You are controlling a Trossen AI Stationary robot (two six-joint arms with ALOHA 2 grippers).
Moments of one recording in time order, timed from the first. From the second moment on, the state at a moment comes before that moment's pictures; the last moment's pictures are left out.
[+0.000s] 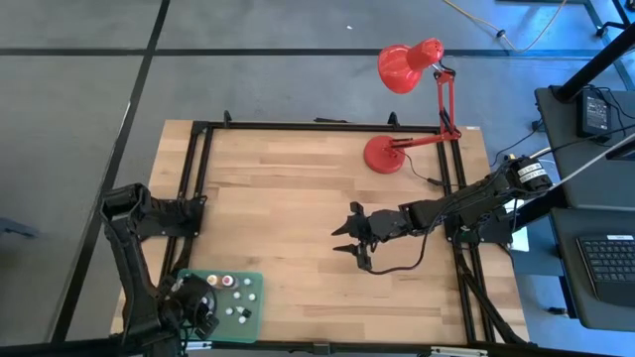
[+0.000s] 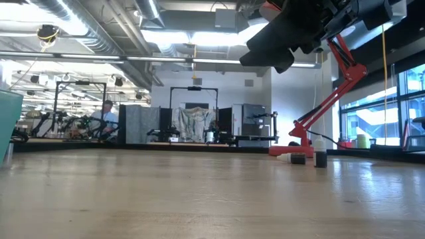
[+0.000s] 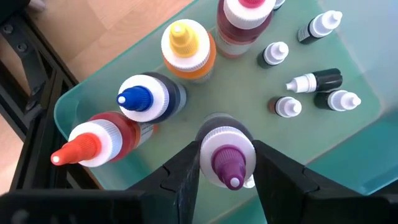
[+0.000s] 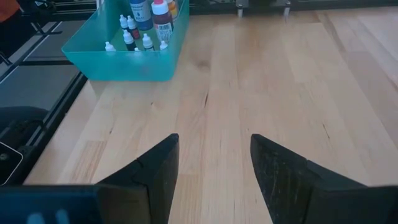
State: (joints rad) left arm -1.21 1.75 1.40 -1.33 -0.23 -2.20; right arm 0.28 1.49 0.78 0.24 0.11 0.17
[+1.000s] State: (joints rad) left arm -1.21 1.72 1.40 -1.38 -0.21 -2.14; right arm 0.28 1.49 0.78 0.24 0.11 0.17
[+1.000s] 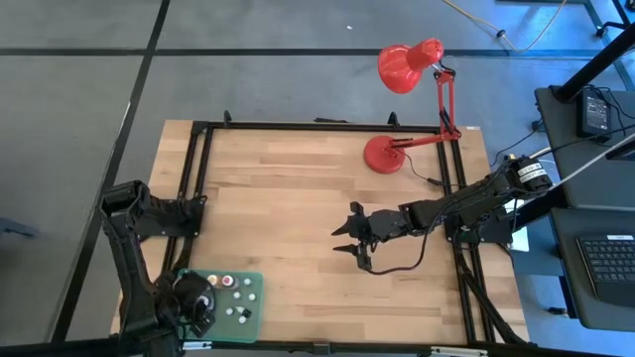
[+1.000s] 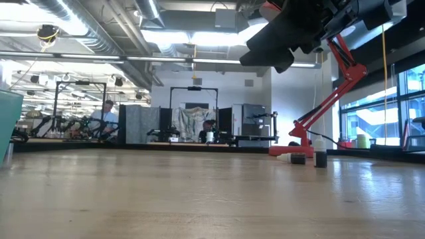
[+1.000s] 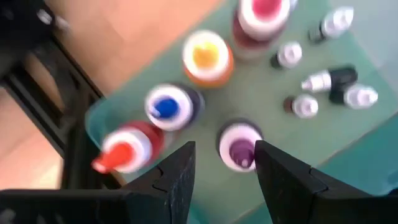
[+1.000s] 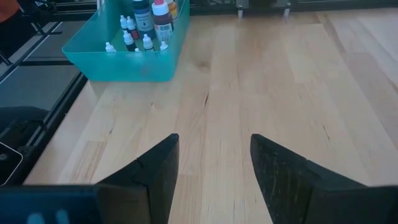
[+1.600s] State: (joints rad) left arm -1.16 1.58 1.40 -1.49 -0.70 -1.97; right arm 0.28 1.49 0.78 0.24 0.11 0.17
